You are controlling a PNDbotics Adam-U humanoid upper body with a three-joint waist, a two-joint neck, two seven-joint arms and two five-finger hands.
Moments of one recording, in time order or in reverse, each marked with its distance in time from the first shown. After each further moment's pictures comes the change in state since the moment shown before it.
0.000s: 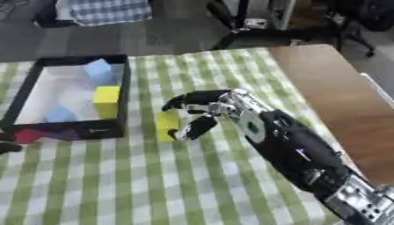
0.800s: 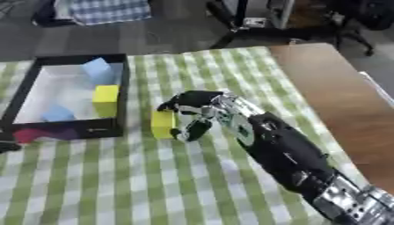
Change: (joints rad) left arm 0.000 0.000 0.000 0.000 0.000 0.000 0.000; right arm -0.009 0.045 -0.017 0.044 0.074 0.031 -0.161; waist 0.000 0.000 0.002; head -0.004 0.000
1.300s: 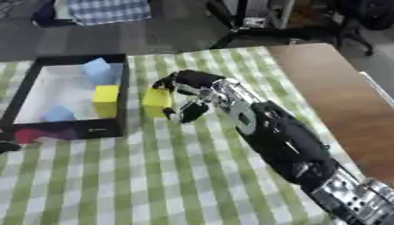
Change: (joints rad) left arm 0.000 0.000 0.000 0.000 0.000 0.000 0.000; right arm -0.072 -0.015 -0.053 -0.074 -0.115 0.063 -0.025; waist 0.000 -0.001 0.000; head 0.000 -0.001
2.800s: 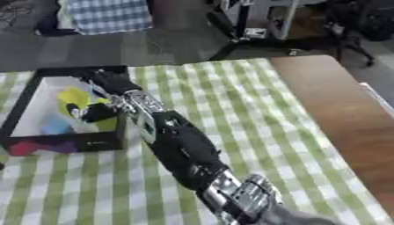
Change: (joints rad) left arm -0.074 -0.037 -0.062 0.000 0.014 -0.002 -0.065; right arm -0.208 0.392 -0.237 0.404 0.380 0.053 -0.356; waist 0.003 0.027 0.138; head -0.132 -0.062
